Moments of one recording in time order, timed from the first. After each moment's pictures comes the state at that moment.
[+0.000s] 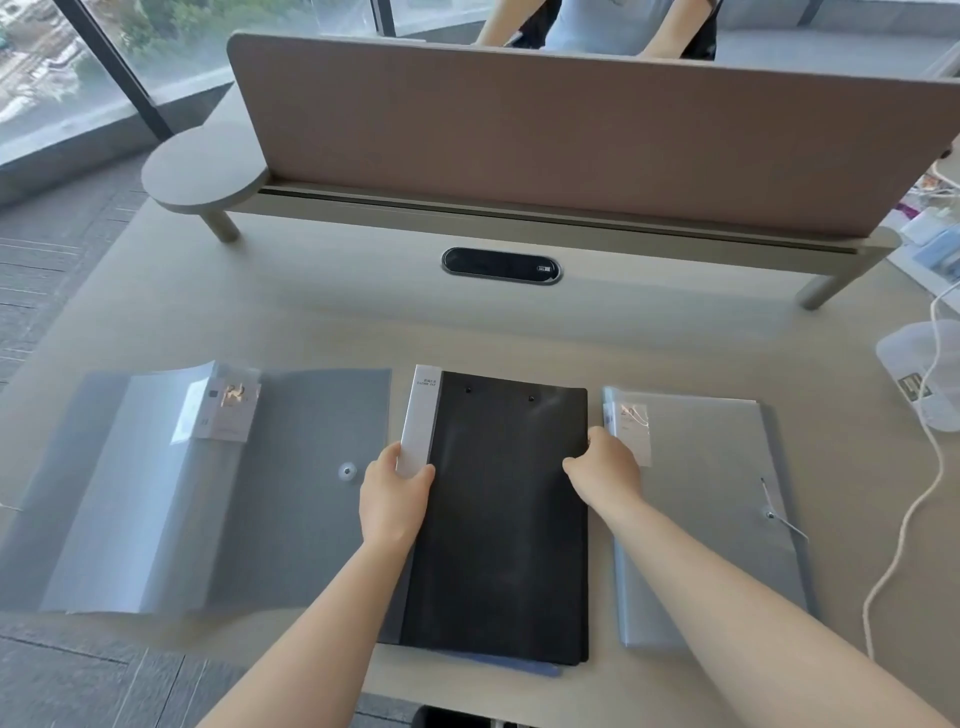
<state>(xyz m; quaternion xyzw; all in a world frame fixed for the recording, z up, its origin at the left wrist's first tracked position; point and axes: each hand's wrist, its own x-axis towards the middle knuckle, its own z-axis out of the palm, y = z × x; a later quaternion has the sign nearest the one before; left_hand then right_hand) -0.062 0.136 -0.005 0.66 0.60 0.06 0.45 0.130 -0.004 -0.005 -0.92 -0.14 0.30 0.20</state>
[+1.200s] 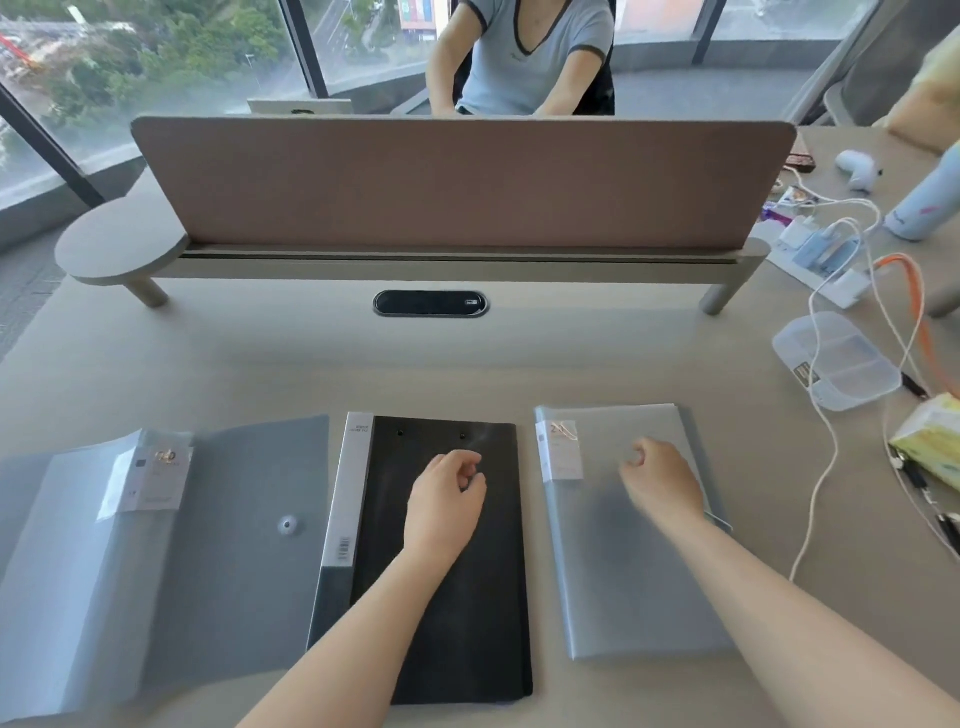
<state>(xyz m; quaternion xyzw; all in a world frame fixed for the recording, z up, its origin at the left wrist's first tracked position) 0.022 0.072 0.030 0.81 0.40 0.06 0.44 0.208 -0.111 0.007 -0.95 -0.09 0.22 0.19</state>
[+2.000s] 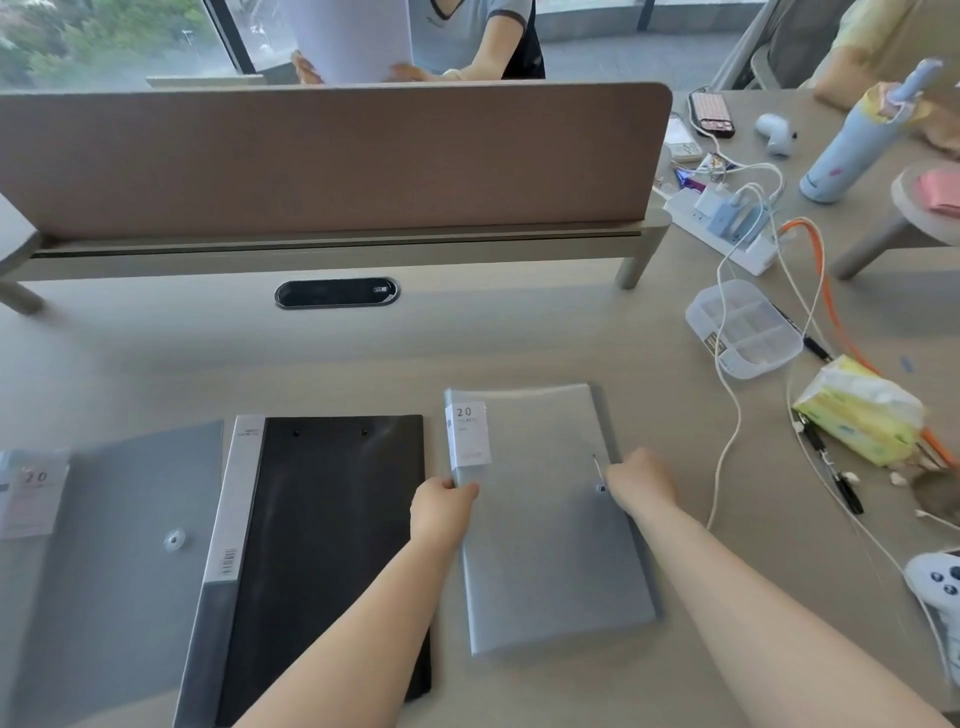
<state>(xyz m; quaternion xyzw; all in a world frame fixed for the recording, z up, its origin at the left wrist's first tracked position) 0.102 -0.022 -0.004 0.61 0.53 -0.07 0.58 0.261 -0.202 -0.011 -0.93 0.07 0.30 0.21</state>
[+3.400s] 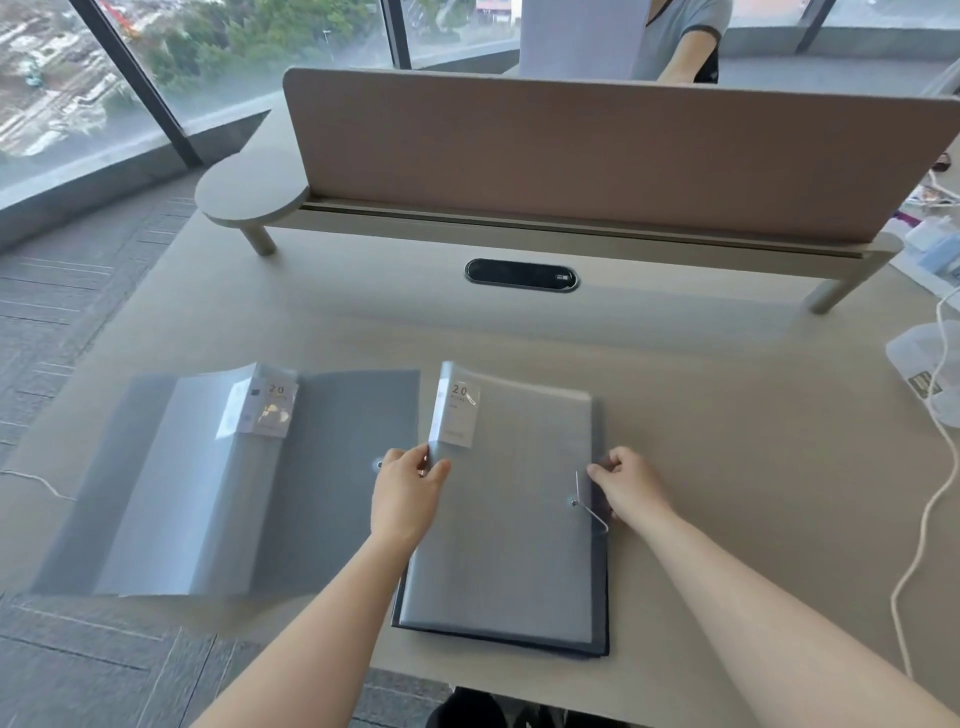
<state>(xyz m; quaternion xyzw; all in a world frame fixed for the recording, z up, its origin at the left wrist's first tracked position) -0.091 0.147 0.010 0.75 0.53 0.05 0.40 0.114 -0.031 -0.020 -0.90 -0.10 0.33 0.28</state>
